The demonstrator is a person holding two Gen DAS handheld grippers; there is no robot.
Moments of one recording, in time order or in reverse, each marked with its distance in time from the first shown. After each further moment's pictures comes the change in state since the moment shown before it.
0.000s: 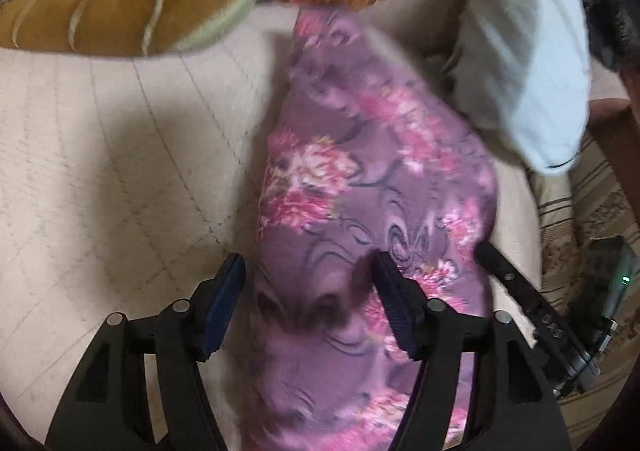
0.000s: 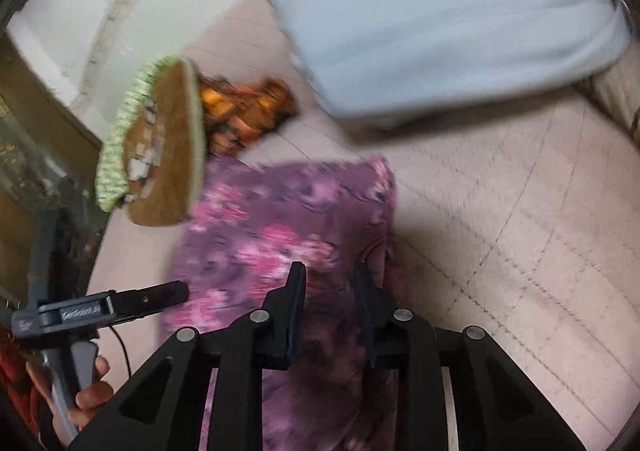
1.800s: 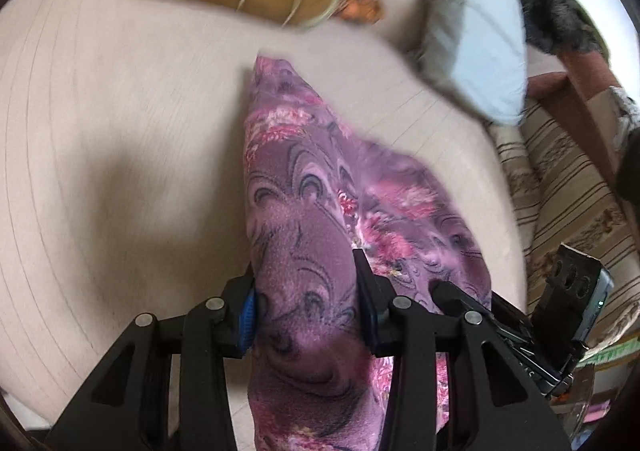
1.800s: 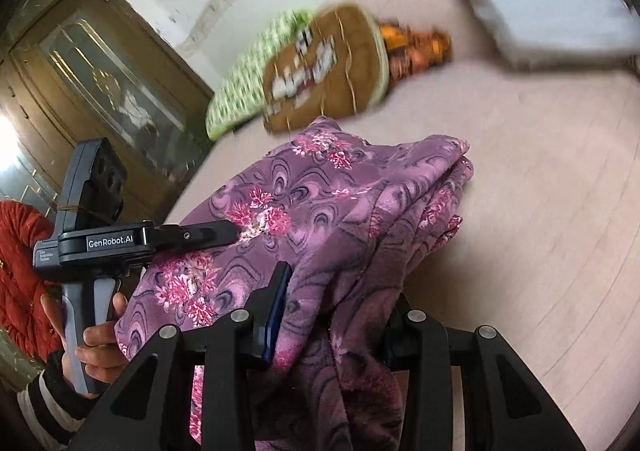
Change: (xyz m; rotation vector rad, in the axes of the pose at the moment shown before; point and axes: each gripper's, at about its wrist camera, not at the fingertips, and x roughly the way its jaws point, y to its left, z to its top) left arm -0.129 0.119 -0.176 0.028 -0.101 -0.057; right arm -0.076 0.142 -0.193 -0.192 0.009 0.261
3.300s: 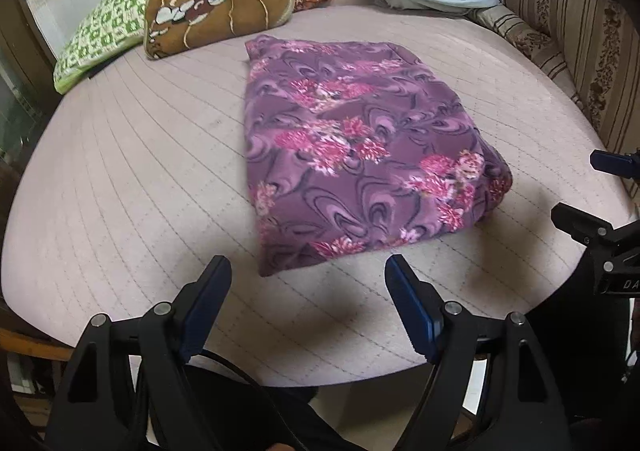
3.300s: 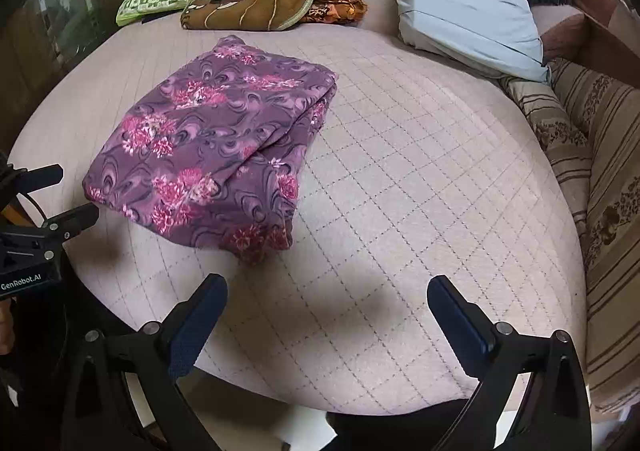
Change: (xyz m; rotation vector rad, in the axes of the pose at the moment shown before) left arm -0.052 -0.047 -0.154 0.410 -0.129 0.377; right arm -0.087 0.057 -0.105 -0.242 0.131 -0.664
